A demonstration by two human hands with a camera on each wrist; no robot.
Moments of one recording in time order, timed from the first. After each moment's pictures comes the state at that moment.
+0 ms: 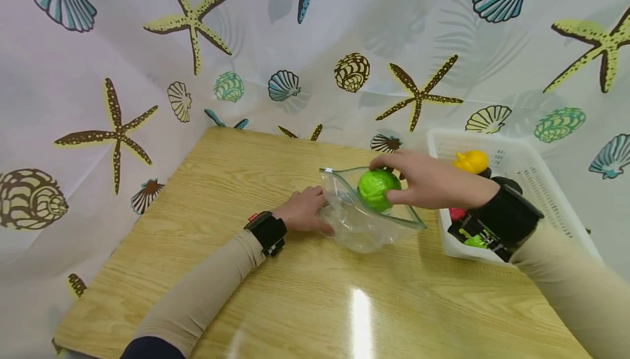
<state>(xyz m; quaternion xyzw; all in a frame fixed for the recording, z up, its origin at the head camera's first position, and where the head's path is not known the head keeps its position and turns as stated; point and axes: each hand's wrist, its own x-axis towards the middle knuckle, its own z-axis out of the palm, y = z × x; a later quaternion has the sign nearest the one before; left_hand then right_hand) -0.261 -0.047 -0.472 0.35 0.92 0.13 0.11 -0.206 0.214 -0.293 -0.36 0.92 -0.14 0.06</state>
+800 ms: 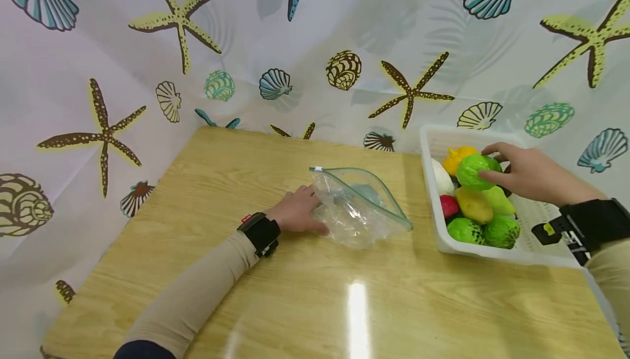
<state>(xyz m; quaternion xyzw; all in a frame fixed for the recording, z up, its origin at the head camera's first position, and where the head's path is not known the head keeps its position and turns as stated) -0.259 -0.047 -0.474 0.36 0.92 0.13 0.11 -0.205 0.396 -0.303 -0.11 0.99 -0.10 0.06</state>
